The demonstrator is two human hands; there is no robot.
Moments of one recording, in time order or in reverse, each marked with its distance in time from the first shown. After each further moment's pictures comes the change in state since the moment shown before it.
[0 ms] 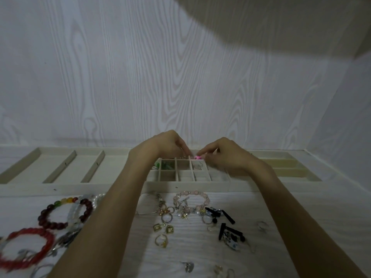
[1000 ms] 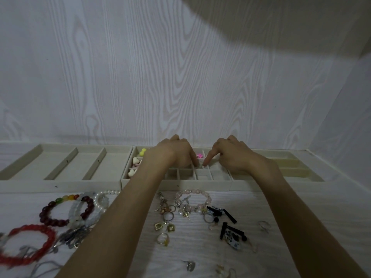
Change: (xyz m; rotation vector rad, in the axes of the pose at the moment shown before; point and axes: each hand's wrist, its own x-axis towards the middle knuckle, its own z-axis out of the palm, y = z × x) left_hand 0.008 0.005 0.025 0.435 -0.029 0.024; right_hand -0.011 -0.018 -0.007 -0.449 -0.098 0.036
